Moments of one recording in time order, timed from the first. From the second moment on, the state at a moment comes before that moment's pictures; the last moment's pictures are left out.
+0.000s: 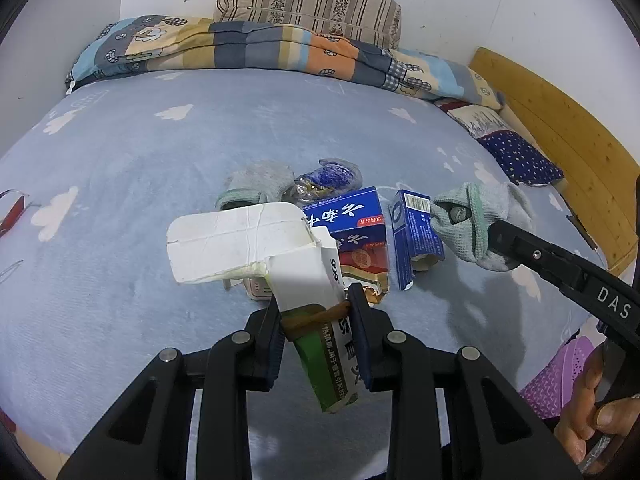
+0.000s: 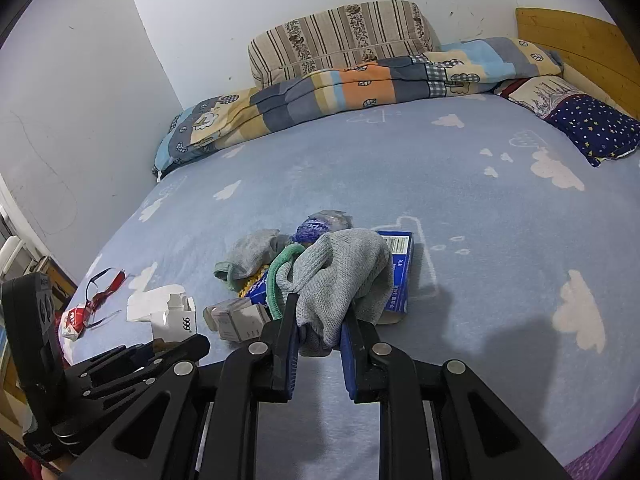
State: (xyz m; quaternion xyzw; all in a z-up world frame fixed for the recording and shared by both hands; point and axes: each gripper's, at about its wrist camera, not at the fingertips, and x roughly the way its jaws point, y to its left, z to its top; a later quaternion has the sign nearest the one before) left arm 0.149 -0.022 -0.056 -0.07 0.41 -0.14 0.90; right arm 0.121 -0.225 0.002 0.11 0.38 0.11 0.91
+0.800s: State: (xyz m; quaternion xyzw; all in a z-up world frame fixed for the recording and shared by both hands) left arm 0.111 -0.089 -0.031 -0.04 0.39 -0.23 0.89; right arm 0.049 -0.280 0.036 0.19 0.32 0.07 0.92
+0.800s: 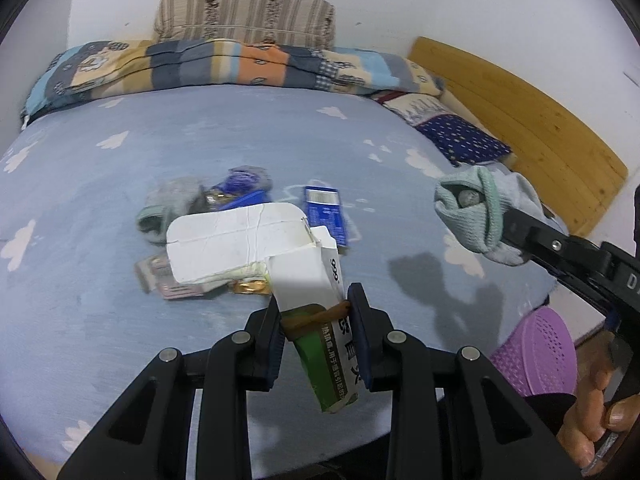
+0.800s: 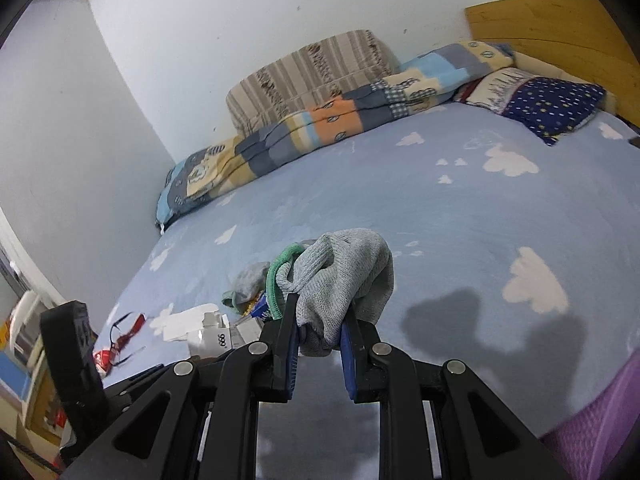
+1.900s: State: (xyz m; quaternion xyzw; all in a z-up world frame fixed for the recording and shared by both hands) left arm -0.048 -0.422 0.013 0.11 0.43 -0.54 0.71; right arm -0.205 -0.553 0.012 0.34 0.28 -0.22 0.87
